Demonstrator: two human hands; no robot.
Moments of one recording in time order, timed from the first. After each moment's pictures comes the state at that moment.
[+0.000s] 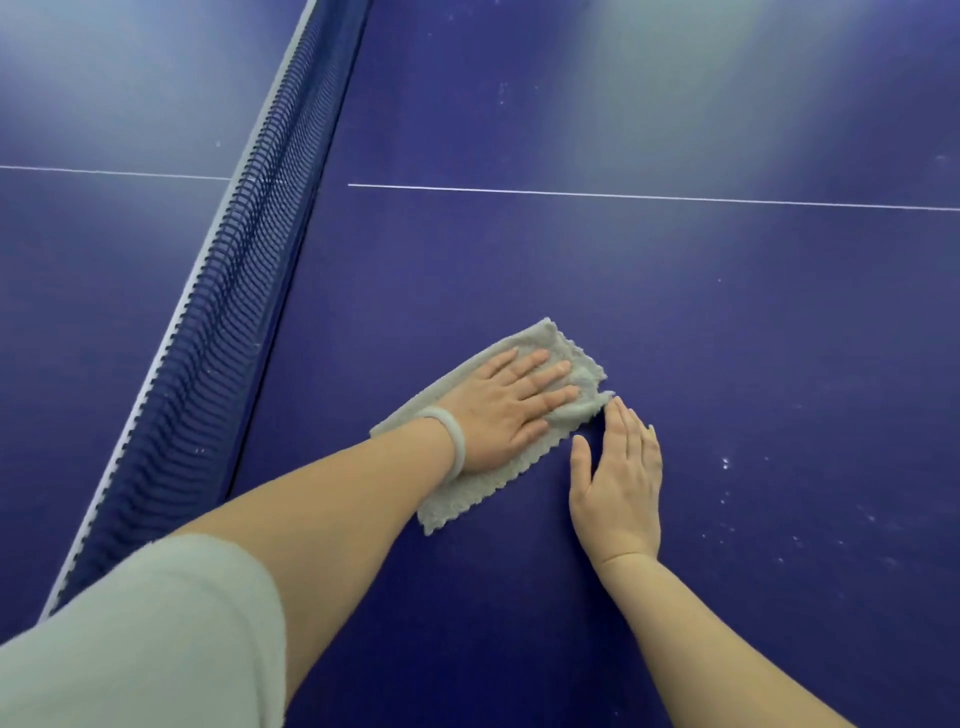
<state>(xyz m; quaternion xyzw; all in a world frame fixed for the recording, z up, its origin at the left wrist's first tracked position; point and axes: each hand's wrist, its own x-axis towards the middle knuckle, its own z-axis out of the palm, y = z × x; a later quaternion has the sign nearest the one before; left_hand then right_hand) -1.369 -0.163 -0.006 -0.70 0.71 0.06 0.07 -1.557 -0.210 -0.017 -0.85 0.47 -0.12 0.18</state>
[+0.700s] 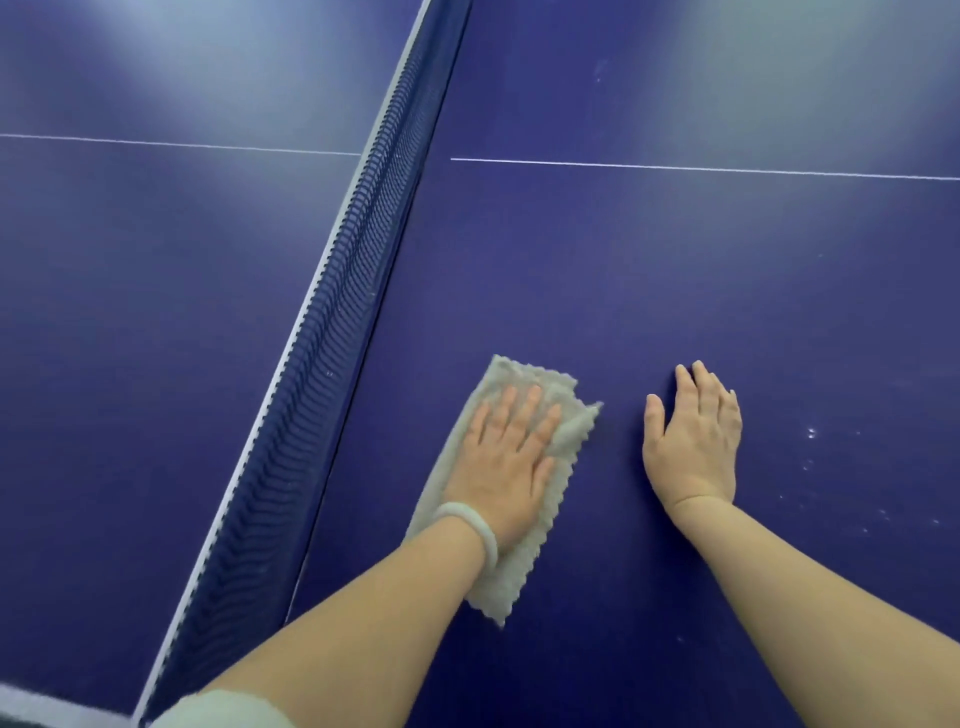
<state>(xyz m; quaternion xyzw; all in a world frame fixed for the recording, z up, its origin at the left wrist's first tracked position) -1.449 -0.021 -0.008 -0.88 0.46 0.09 0.00 -1.559 -0.209 -0.010 -0.87 0.46 -0.07 0.15</state>
